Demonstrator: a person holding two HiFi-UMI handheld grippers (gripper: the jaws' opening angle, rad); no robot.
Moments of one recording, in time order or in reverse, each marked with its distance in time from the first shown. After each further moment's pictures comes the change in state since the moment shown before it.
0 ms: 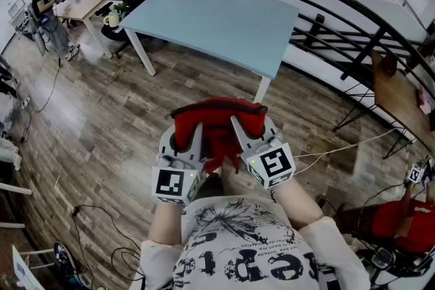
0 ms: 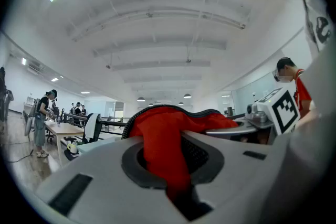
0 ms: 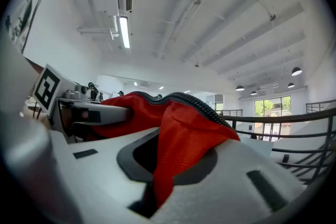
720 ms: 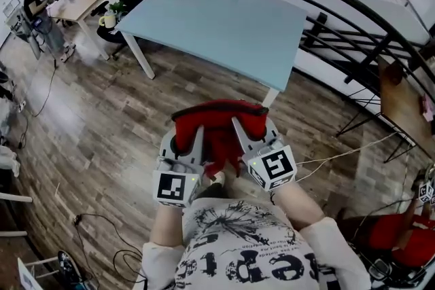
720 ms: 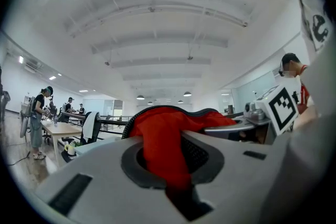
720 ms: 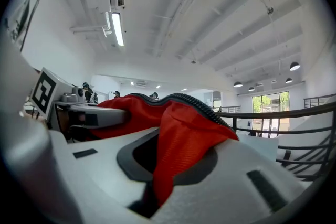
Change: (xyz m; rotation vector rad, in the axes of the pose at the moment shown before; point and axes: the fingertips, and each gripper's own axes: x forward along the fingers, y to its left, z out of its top) left arm 0.070 0.084 -0.031 0.019 0.027 -0.028; right arm 0.108 -0.033 -0.017 0.031 0.012 -0.023
